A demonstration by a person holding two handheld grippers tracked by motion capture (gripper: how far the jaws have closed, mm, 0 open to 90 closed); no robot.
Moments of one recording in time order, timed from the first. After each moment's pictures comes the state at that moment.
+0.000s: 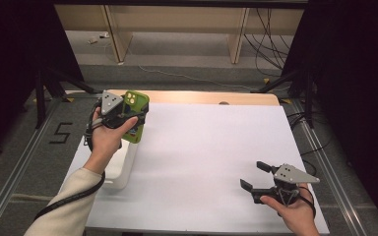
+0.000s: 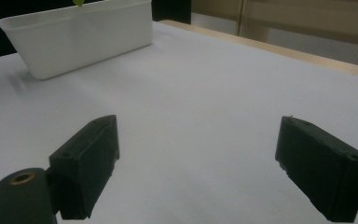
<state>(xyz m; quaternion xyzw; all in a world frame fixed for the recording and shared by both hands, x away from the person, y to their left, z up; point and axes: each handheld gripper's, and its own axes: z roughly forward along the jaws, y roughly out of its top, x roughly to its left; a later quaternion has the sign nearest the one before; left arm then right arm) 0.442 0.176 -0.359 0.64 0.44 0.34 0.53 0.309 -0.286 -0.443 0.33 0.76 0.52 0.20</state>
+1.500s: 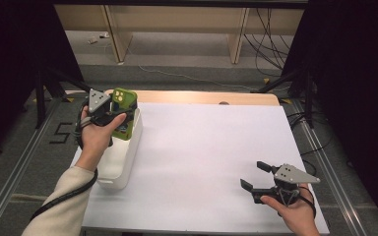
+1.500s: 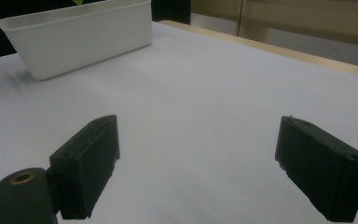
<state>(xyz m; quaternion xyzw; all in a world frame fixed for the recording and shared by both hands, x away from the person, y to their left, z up) 0.451 0.206 -0.363 0.62 0.46 0.35 0.53 0.309 -0.287 -0.443 0.33 0.76 0.52 0.20</state>
